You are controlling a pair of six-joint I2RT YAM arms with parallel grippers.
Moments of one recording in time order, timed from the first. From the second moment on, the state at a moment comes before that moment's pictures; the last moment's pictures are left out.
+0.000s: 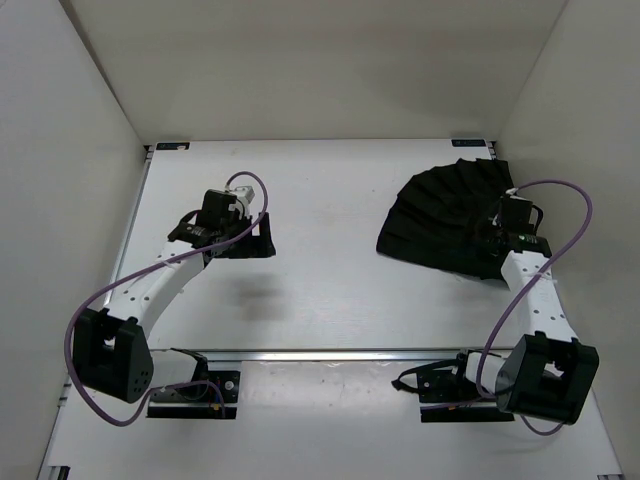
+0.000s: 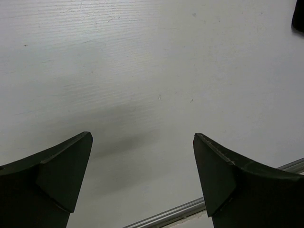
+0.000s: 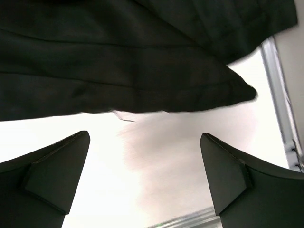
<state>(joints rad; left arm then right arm) -0.32 1.29 0.95 -0.54 0.16 -0.29 -0.21 1.16 0.88 -0.63 0.10 0.13</state>
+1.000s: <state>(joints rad) -0.32 1.21 0.88 -0.49 0.23 -0.32 -0.16 1.60 0.92 -0.51 0.32 -0.03</state>
